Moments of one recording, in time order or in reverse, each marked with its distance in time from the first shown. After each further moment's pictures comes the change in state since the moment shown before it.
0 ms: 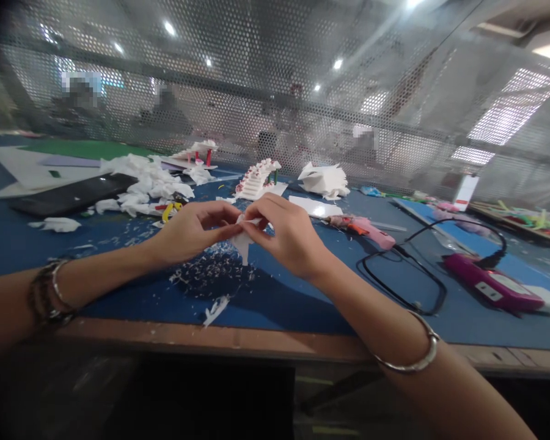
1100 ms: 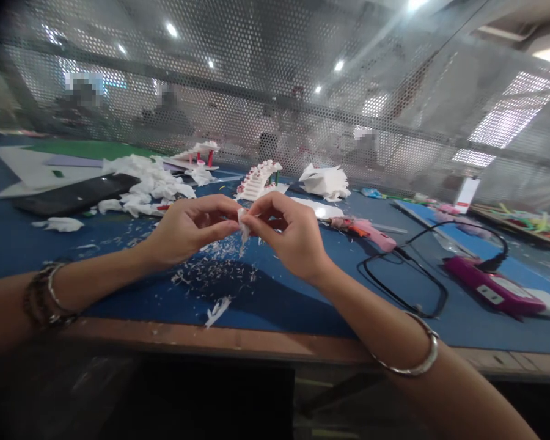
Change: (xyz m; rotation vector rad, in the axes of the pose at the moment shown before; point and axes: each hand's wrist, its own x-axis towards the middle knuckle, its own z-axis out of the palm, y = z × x) left_hand -0.001 0.006 0.002 -0.218 0.086 0.122; right_hand -0.002 -0.006 0.007 0.609 0.132 0.286
